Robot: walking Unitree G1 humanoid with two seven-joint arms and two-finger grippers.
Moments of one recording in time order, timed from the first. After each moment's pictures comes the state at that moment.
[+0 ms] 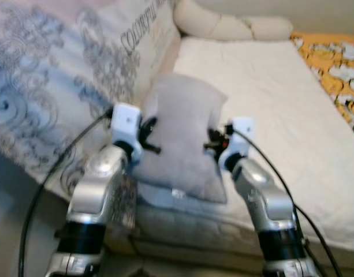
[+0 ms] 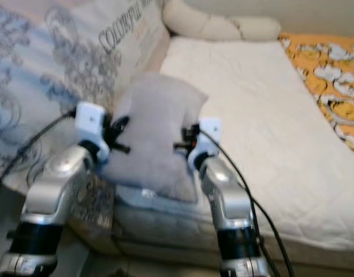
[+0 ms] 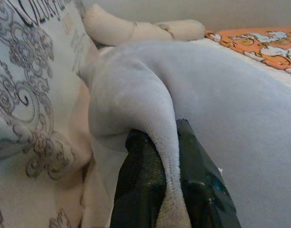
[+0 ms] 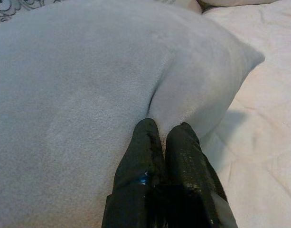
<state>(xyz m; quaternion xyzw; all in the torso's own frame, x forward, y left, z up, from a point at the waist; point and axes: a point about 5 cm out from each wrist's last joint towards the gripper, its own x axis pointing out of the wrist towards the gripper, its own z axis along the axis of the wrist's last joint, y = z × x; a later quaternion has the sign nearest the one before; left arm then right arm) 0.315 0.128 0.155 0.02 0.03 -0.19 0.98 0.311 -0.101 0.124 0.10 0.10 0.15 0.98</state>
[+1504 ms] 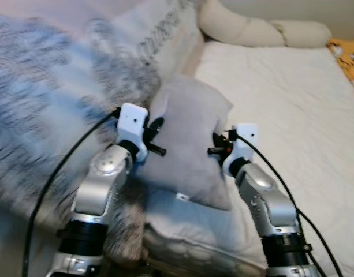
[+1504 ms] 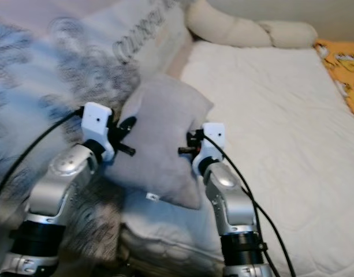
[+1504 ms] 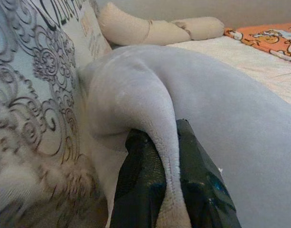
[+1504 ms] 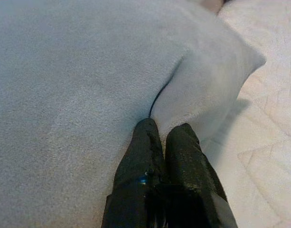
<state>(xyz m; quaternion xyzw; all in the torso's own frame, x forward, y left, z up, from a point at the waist) 0.313 0.117 0.156 0.03 0.03 -0.23 0.97 0.306 -0.108 0.113 0.10 0.11 0.13 0.98</state>
